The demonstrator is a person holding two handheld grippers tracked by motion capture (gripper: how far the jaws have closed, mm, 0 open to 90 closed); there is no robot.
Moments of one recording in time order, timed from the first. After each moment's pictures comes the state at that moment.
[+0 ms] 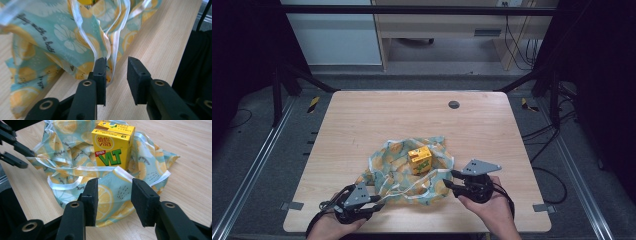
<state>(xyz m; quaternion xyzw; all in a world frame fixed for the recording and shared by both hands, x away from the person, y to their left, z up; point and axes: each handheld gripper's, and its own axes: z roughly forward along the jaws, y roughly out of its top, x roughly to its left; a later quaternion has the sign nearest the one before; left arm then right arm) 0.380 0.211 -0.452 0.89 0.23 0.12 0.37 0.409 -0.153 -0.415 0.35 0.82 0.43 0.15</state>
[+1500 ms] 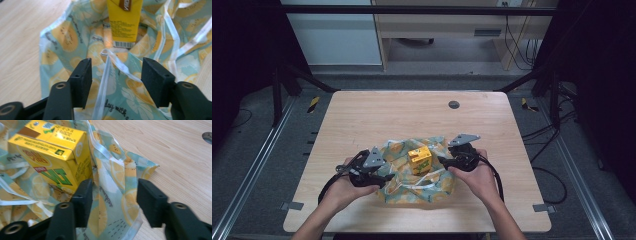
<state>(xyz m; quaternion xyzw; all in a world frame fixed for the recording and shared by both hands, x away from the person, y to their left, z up) 0.460 0.179 -0.422 0.90 0.23 0.16 0.33 0.501 -0.134 -0.434 0.37 0.83 0.37 0.18</state>
